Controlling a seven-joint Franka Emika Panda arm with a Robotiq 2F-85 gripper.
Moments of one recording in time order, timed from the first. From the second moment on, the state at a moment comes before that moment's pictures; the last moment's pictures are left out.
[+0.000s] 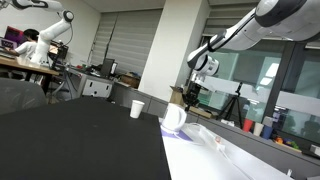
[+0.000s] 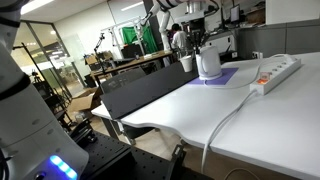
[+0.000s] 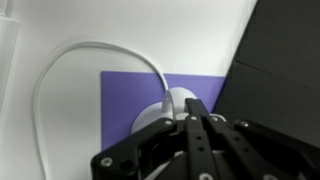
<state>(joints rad) -0.18 0.70 -0.06 -1.39 0.14 1.99 -0.23</state>
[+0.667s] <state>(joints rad) -0.19 0.71 -0.06 -1.38 0.14 1.99 -0.24</state>
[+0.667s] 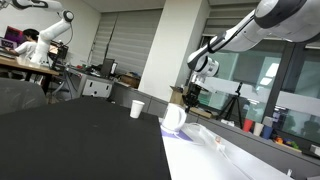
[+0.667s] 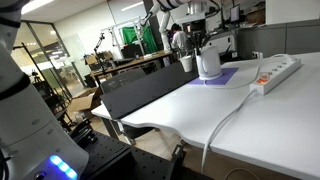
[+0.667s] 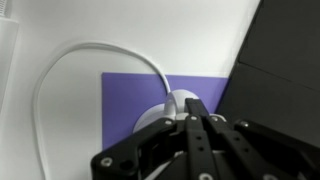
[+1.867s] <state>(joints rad) -0.18 0.72 -0.05 -1.33 0.13 1.87 -0.22</state>
